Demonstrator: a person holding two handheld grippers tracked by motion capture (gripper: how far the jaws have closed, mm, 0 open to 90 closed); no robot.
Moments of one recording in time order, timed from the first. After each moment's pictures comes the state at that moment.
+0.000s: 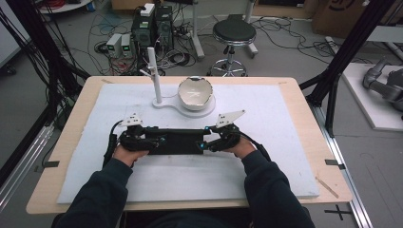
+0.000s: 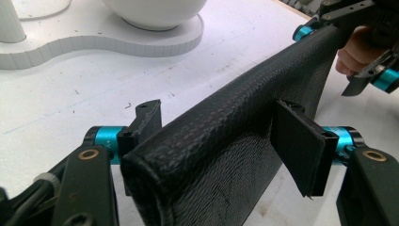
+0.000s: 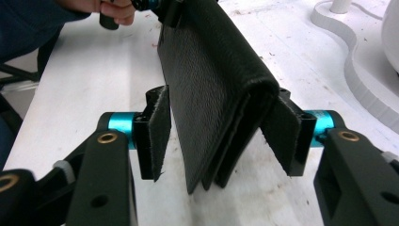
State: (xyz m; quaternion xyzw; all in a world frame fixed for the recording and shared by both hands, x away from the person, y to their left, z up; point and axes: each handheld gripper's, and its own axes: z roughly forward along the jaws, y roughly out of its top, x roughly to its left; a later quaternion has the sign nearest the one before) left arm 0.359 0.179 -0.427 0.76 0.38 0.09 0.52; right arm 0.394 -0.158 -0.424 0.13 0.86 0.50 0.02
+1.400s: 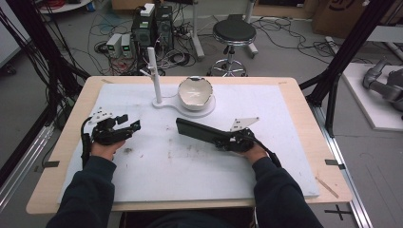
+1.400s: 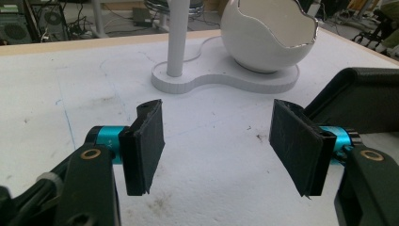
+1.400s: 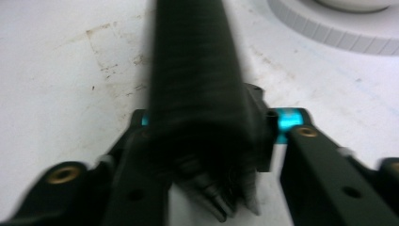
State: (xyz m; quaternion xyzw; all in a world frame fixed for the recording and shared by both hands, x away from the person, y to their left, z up) left arm 0.358 0.248 -0.414 0.69 0.45 0.22 0.52; right arm 0.390 -0.207 -0.447 0.21 0.87 0.45 0.09
